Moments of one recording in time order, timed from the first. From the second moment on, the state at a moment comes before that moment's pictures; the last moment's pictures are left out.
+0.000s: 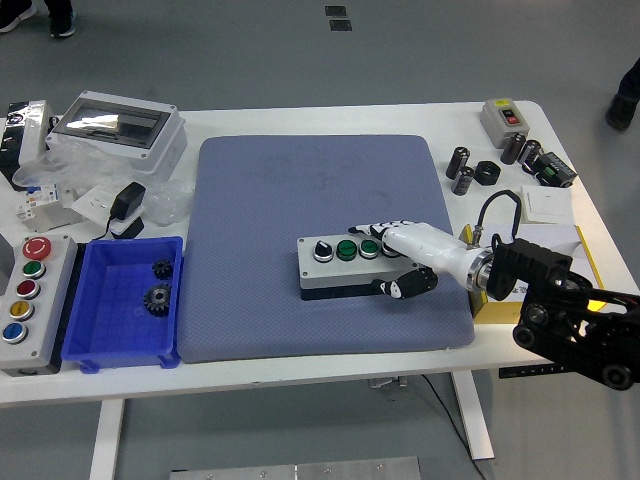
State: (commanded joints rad) left arm 0.01 0.05 -1.62 -0.22 1.44 -0.02 0.48; right arm 0.73 -0.57 0.31 1.35 -1.58 -0.11 0.01
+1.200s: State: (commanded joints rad) left arm 0.02 0.07 -1.62 -0.24 1.44 0.02 0.54; right arm 1.04 -0.77 0.43 1.58 -0.92 0.60 -0.55
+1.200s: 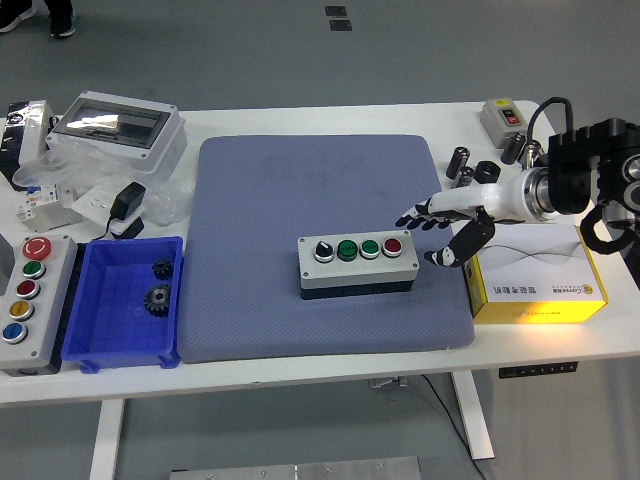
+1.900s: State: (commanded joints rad) left arm 0.02 0.06 -1.62 -0.24 1.45 0.02 0.54; right arm 1.05 -0.70 0.37 1.48 -0.97 0.59 -0.56
